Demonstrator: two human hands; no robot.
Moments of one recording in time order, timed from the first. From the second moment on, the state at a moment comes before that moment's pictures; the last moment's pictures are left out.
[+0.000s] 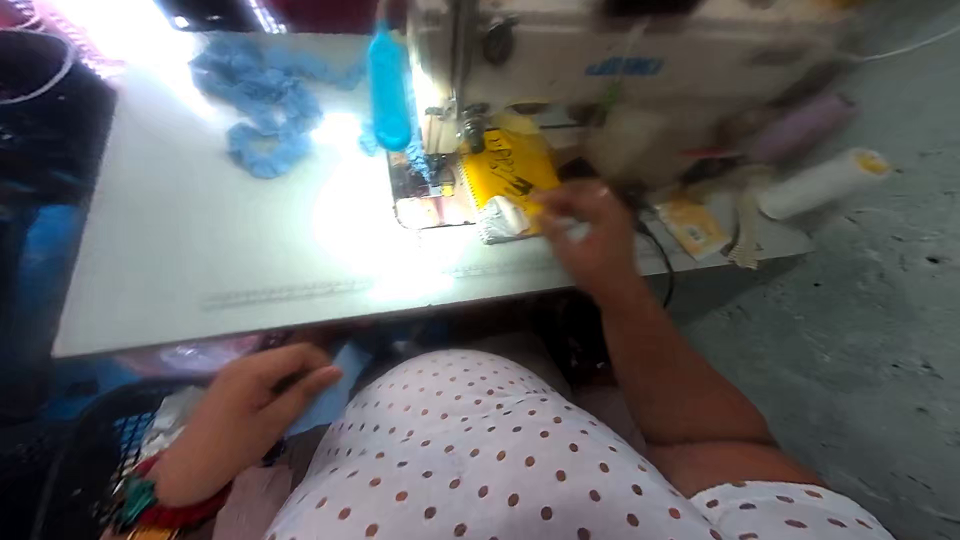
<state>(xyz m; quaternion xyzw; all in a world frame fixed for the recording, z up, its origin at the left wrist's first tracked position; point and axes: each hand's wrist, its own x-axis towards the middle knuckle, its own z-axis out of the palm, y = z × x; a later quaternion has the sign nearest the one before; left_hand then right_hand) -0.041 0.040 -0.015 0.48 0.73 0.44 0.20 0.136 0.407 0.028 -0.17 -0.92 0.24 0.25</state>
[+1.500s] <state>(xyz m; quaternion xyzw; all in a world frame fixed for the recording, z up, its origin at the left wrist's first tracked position) -0.107 0.026 0.047 0.55 0.74 0.31 0.24 0.172 0.356 0.010 -0.11 -0.96 0.24 0.04</state>
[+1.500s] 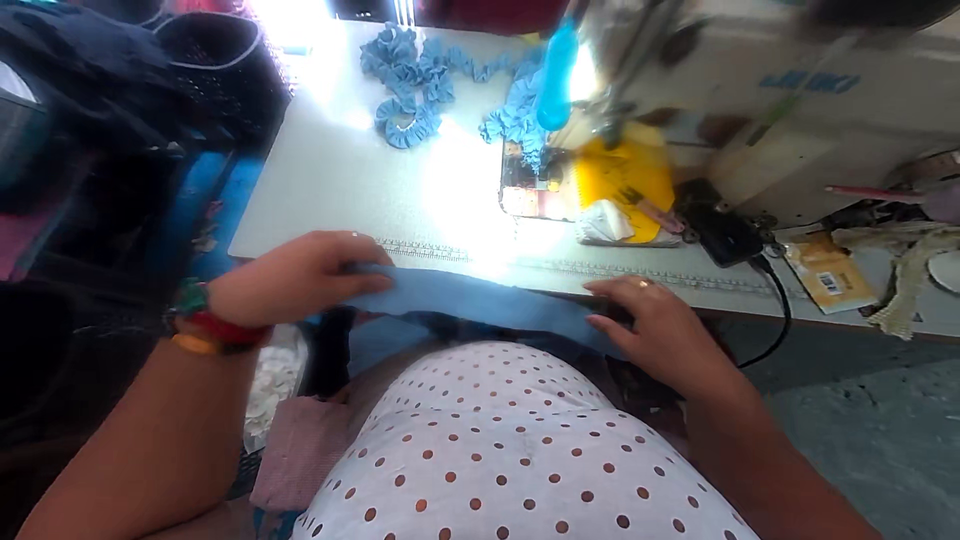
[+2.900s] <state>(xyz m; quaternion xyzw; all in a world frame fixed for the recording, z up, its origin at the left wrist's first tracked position) -0.031 0.071 0.002 0.33 0.57 0.75 0.07 0.107 0.251 -0.007 0.00 -0.78 0.53 0.32</state>
